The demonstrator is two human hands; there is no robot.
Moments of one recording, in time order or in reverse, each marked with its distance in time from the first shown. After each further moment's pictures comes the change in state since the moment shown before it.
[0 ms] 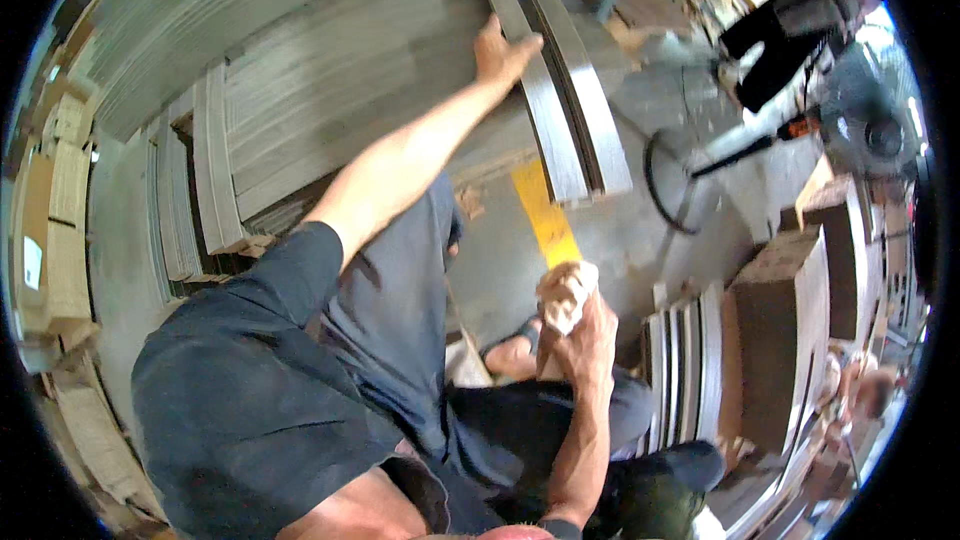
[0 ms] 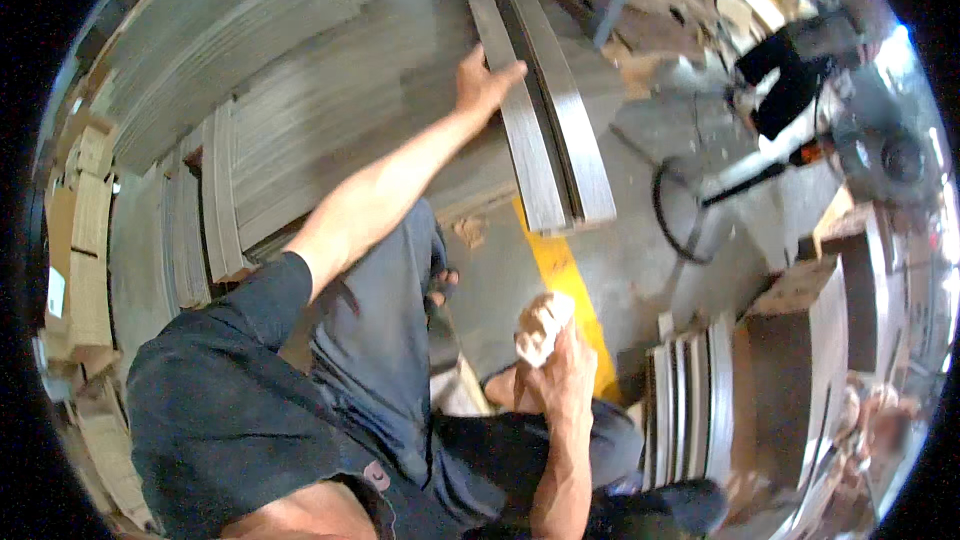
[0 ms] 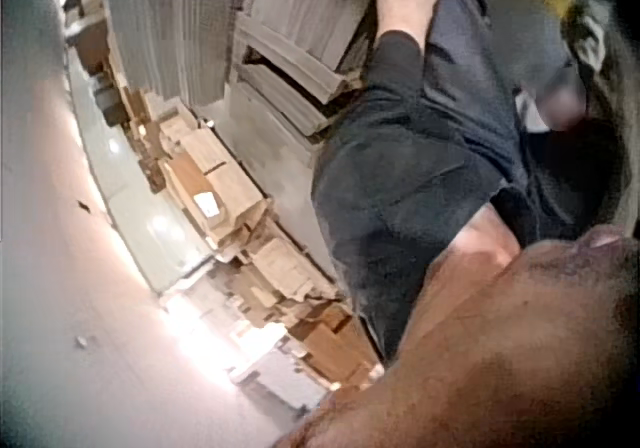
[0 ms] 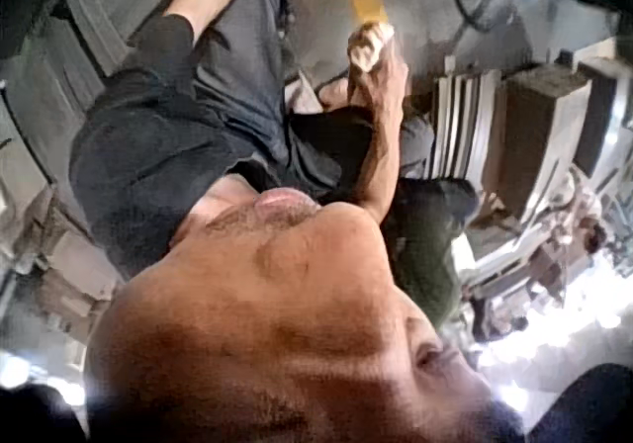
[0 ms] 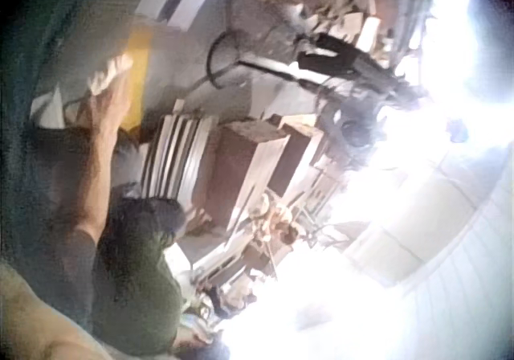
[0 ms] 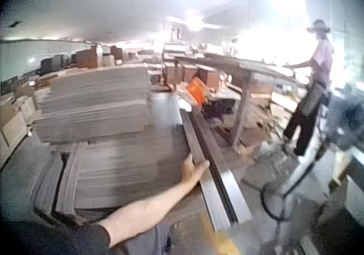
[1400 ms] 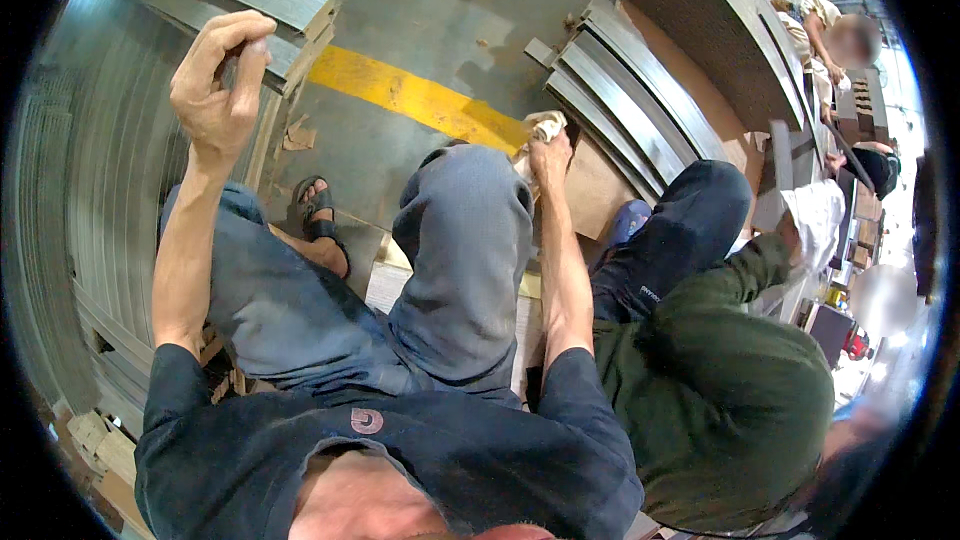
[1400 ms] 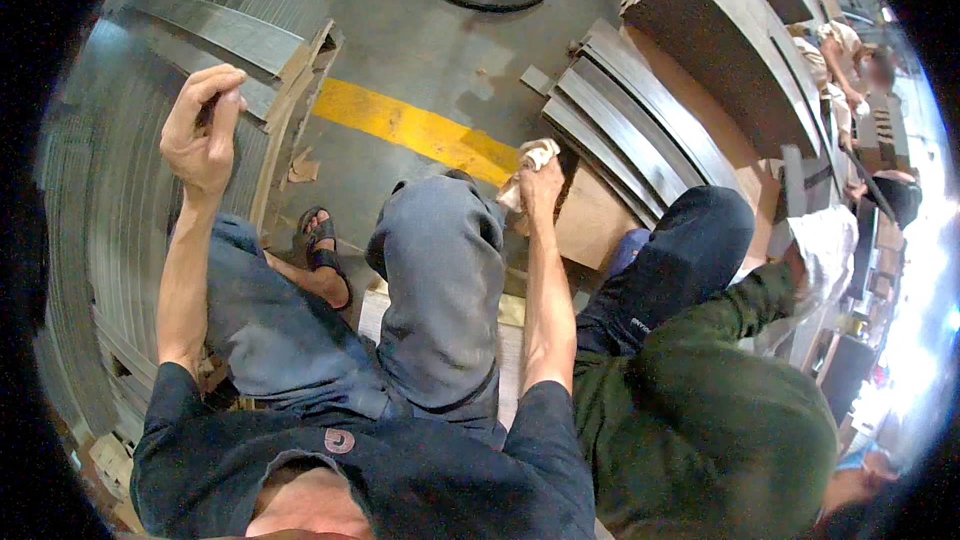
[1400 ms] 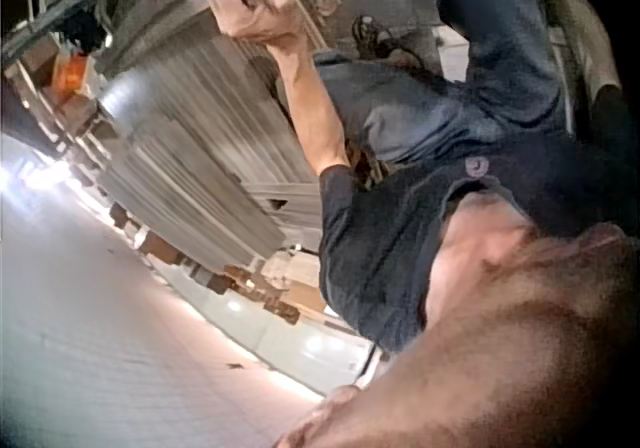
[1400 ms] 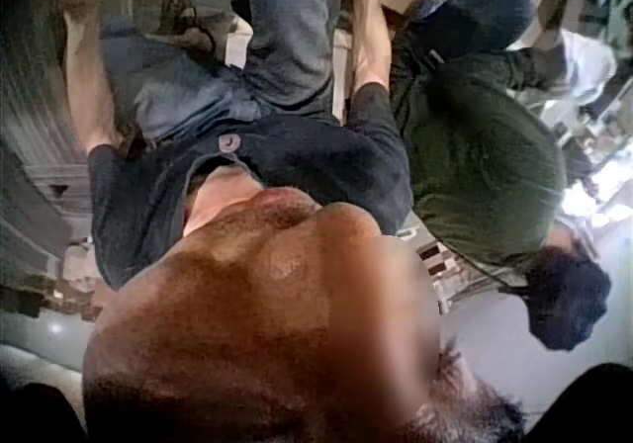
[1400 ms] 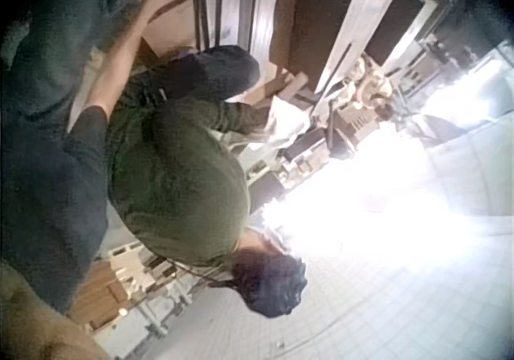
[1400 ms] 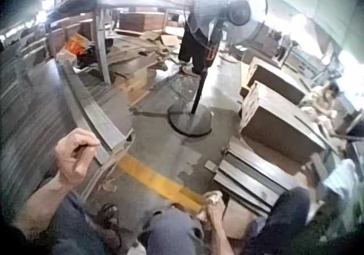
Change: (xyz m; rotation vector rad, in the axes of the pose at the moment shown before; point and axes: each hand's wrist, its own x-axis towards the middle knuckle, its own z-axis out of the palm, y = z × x) left_hand -0.128 0.161 -0.004 -0.078 -0.768 0.461; right_hand -0.092 0.276 0.062 0.122 0.705 1.084
